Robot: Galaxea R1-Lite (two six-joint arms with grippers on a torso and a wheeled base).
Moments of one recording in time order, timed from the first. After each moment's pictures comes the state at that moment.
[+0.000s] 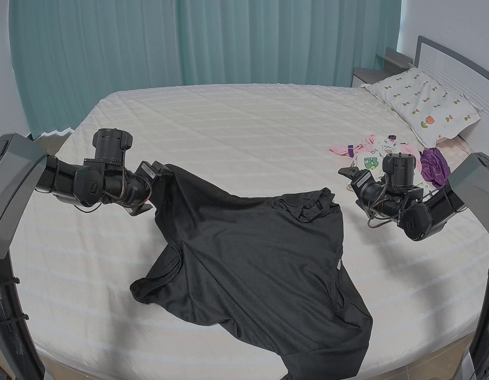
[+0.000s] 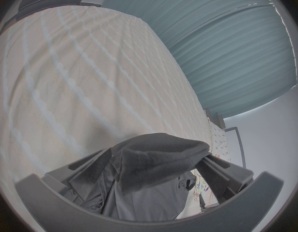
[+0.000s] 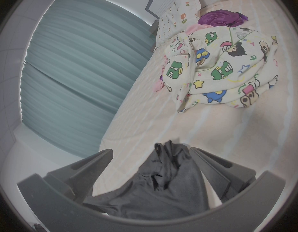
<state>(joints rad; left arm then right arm) -0.14 2.12 -1.38 -0.16 -0.16 -0.98 0.21 2.20 -1.13 -0.76 -0.01 1.01</state>
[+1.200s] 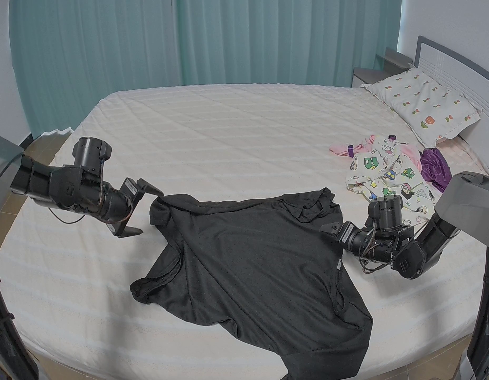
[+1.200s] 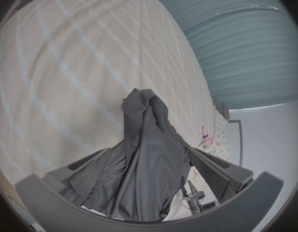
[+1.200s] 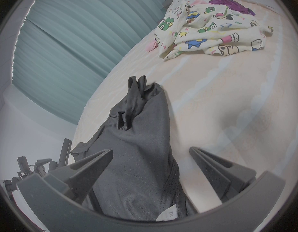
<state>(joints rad) -0.08 2.01 -1.26 0.01 -0.37 -0.98 0.31 2.21 -0.84 -0.81 0.04 0.80</state>
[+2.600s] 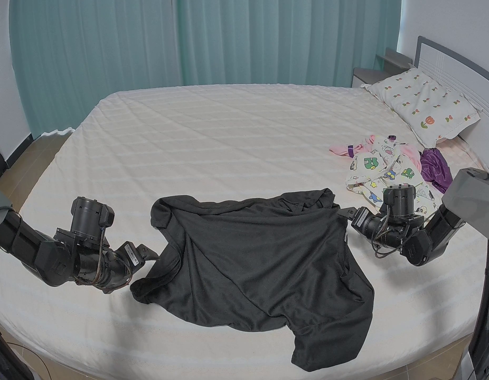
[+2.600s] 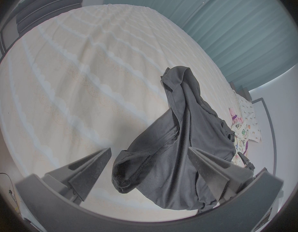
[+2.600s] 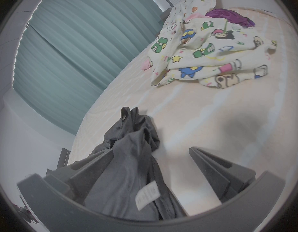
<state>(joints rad) -0.22 1.82 -0.66 -0.30 -0.05 -0.84 0.20 2.23 -0.92 -0.84 0.05 0.76</state>
